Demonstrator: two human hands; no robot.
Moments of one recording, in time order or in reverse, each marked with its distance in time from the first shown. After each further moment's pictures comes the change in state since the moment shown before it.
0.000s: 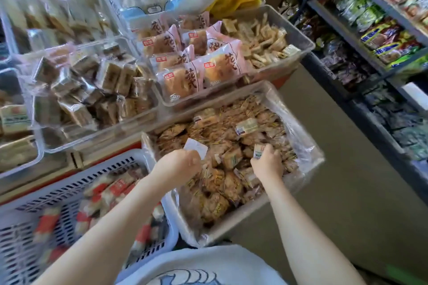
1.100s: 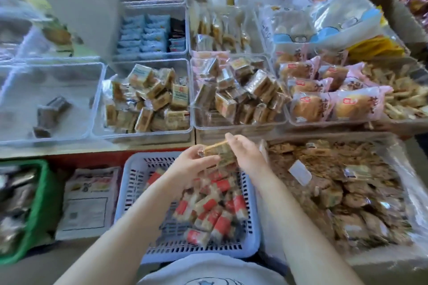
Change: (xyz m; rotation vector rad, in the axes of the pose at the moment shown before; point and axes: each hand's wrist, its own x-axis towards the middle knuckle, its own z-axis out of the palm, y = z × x) left_hand -0.174 -0.194 -0.047 -1.327 0.330 -0.330; right_hand -0.215 -0.286 0.039 0.612 -0.688 -0.614
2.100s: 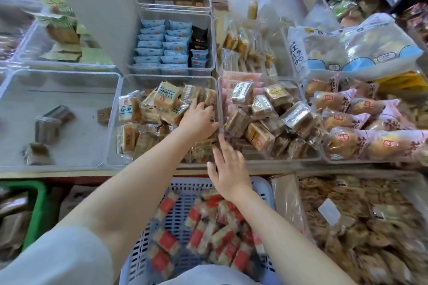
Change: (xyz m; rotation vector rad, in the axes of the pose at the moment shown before) left_hand 0.196 0.065 -0.127 1.147 0.215 0.283; right_hand 0.114 0.004 0.114 -1.146 0.006 -0.367
